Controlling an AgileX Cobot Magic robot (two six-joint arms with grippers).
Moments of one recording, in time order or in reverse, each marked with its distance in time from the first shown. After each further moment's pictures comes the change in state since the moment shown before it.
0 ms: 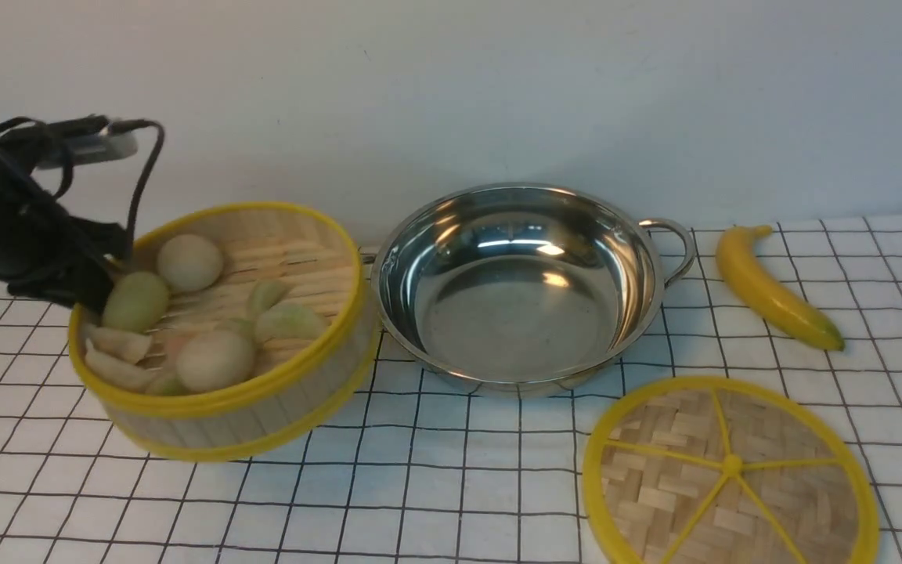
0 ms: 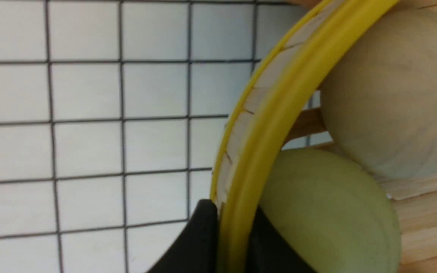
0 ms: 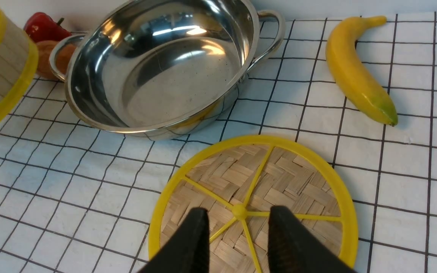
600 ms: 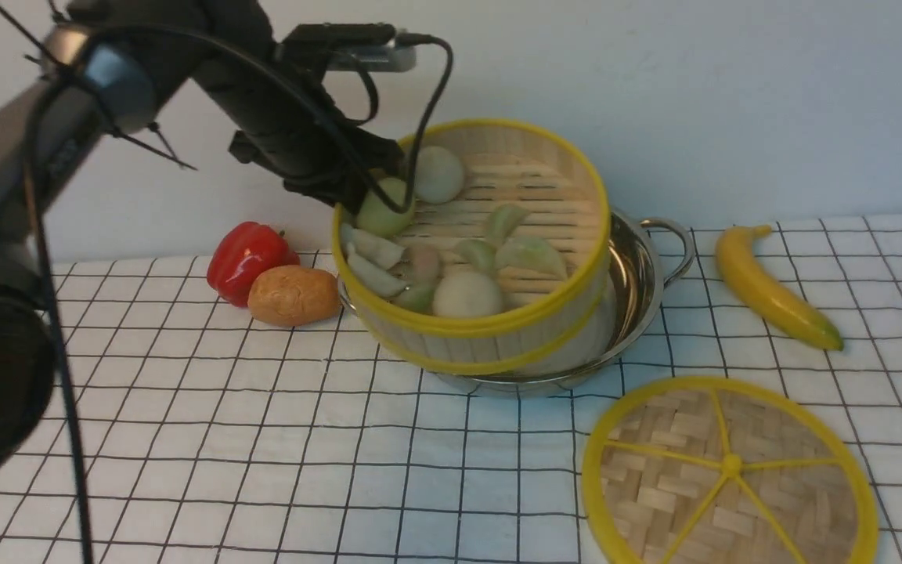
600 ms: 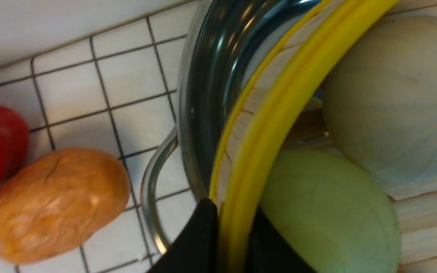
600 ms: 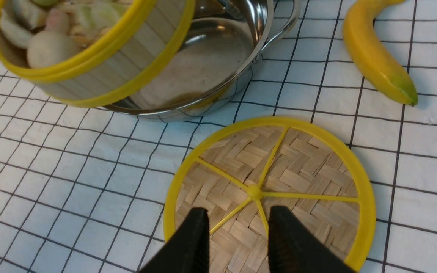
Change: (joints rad) right arm 0.000 0.000 0.000 0.018 0.058 0.003; left arm -0.425 0.334 -0.541 0.067 -0.003 -0.209
